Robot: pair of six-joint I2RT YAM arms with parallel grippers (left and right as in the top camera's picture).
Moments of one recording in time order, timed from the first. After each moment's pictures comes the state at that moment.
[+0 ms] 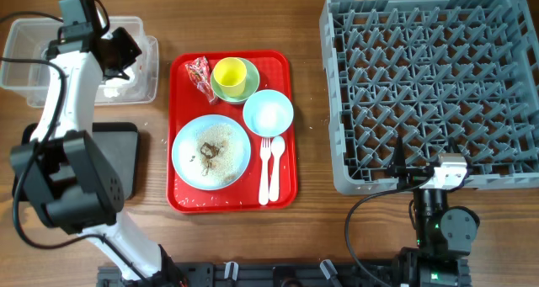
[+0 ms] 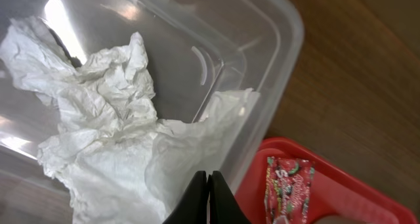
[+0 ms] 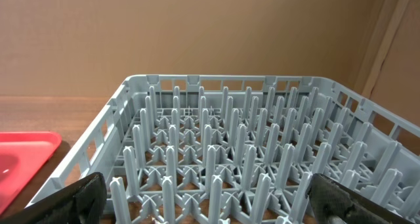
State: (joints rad) left arm 0.21 1.95 1.57 -0.64 0.12 -0.41; right arm -0.13 0.02 0.01 0.00 -0.07 -0.05
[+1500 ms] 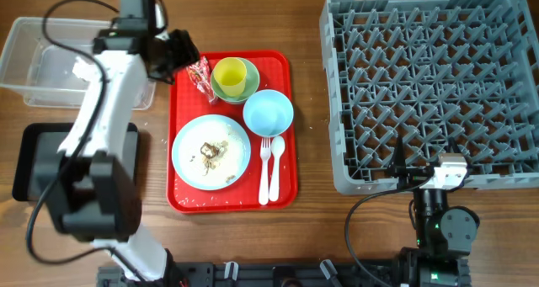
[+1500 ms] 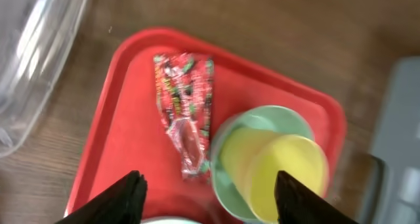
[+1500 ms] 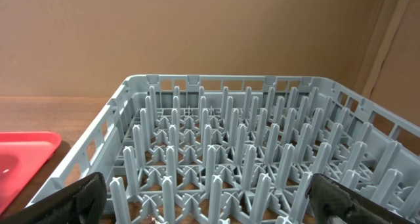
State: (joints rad) left arm -0.04 1.88 1.57 -0.81 0.15 -0.49; right arm -0.13 0.02 0.01 0.00 -0.07 -0.05
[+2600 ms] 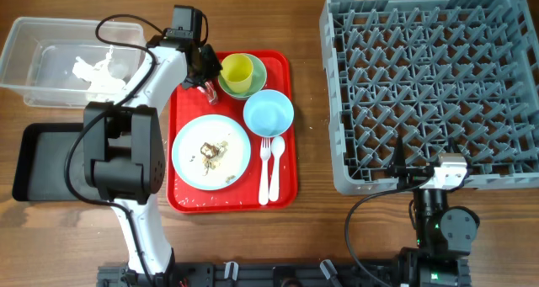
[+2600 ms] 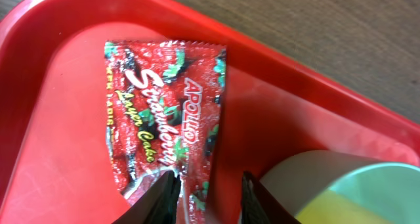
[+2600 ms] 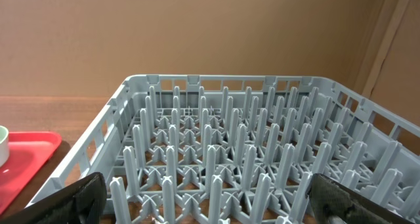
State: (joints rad) left arm -0.15 2.12 1.57 -0.64 0.05 -0.61; right arm -0.13 0.02 0.01 0.00 -0.07 -0.05
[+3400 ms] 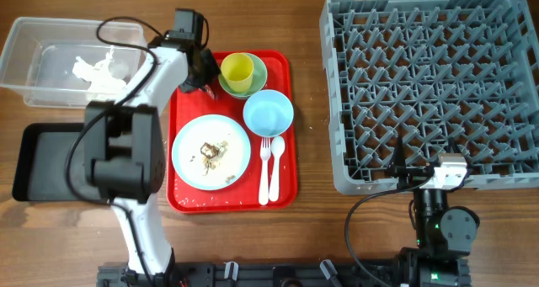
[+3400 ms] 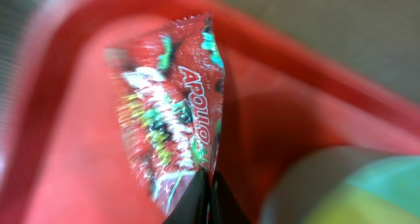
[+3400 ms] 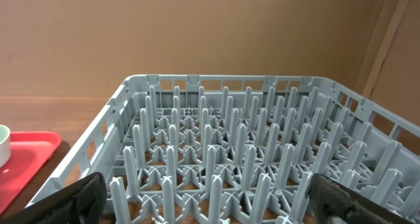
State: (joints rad) left arm -0.14 2.09 1.56 -0.67 0.00 -0.59; right arm -0.13 0.02 0.01 0.00 -0.07 -0.05
